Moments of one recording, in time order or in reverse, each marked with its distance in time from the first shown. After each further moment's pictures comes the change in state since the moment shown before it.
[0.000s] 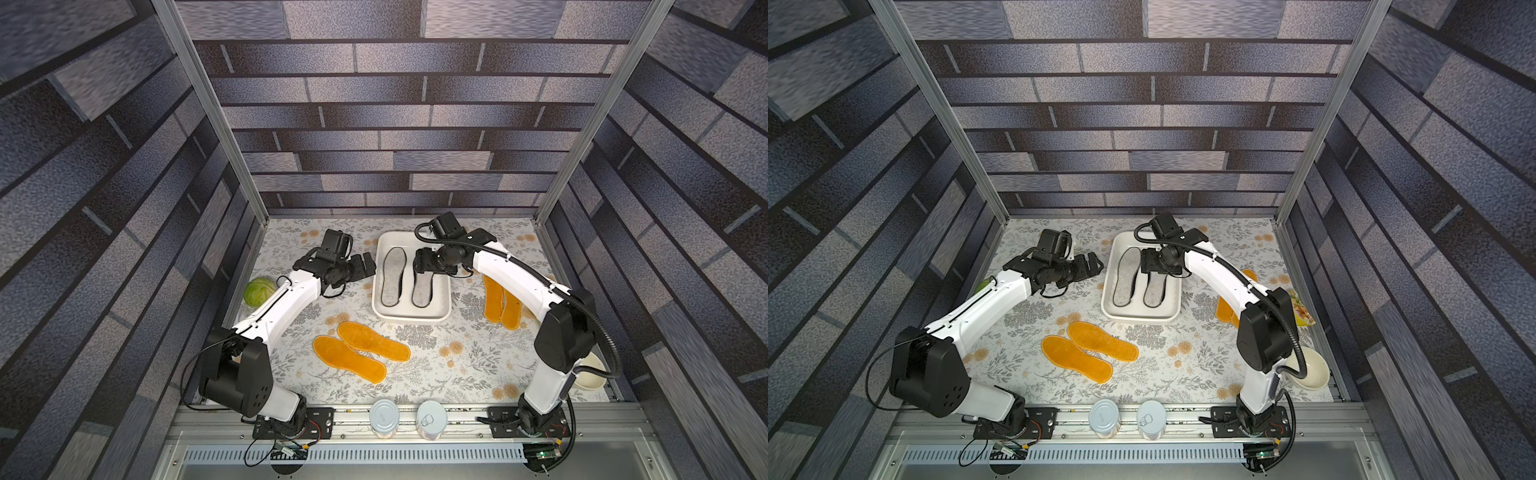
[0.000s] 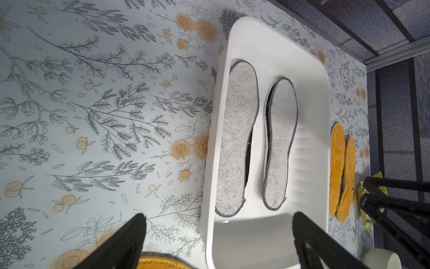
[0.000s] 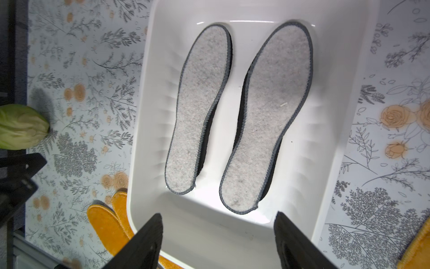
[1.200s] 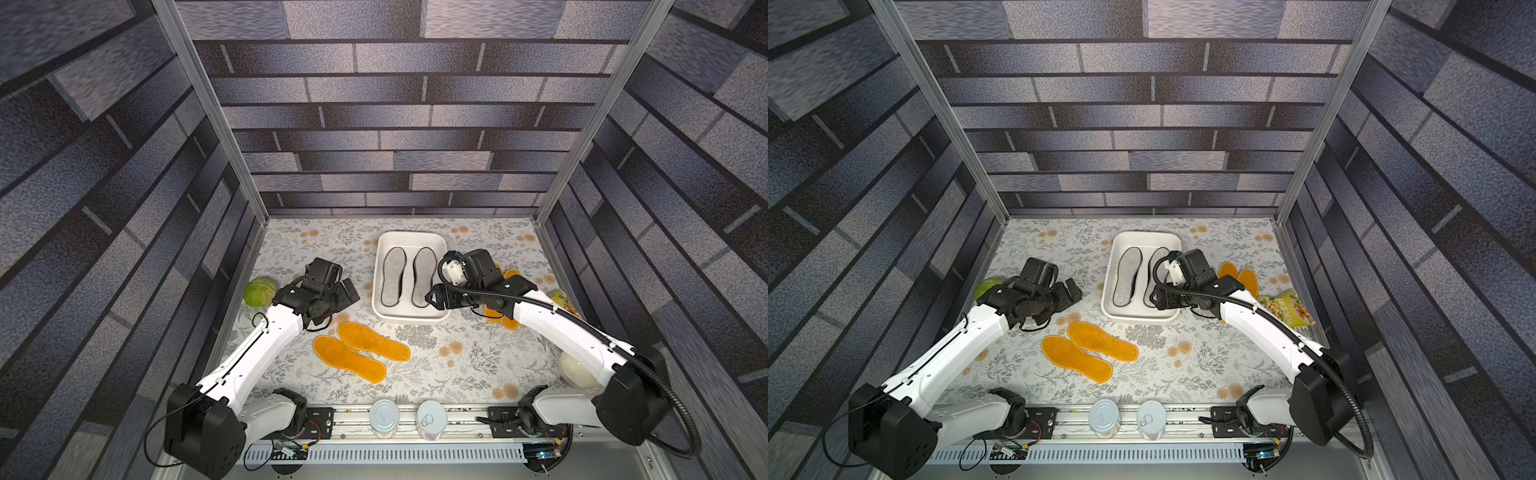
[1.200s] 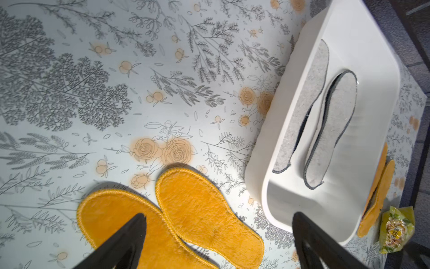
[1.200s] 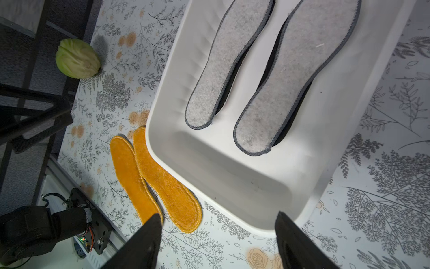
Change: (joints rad) left arm -0.049 -0.304 -0.229 -0.239 -0.166 -0.270; right arm 0.000 -0.452 -0.579 0.269 -0.175 -0.101
